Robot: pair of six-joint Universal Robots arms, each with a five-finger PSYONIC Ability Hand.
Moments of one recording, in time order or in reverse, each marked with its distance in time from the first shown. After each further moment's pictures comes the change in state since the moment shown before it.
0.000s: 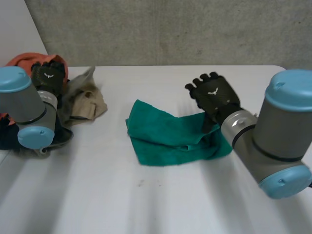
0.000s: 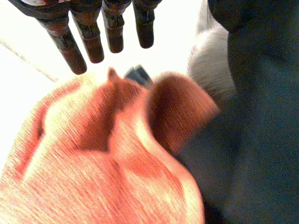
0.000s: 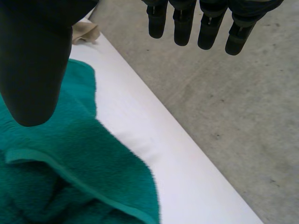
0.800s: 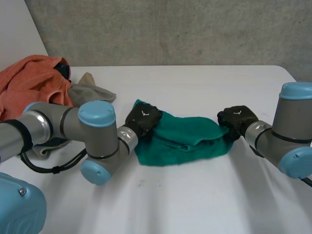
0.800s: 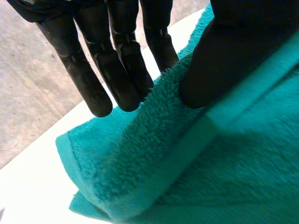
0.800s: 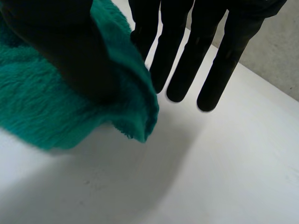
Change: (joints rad) left arm -0.408 -0.184 0.071 -0.098 0.261 -0.208; right arm -0.260 0.300 -0.117 0.112 -0.166 0.100; left_hand 0.935 0.969 0.953 0.972 0.926; right_hand 0.854 0.909 0.887 0.886 0.869
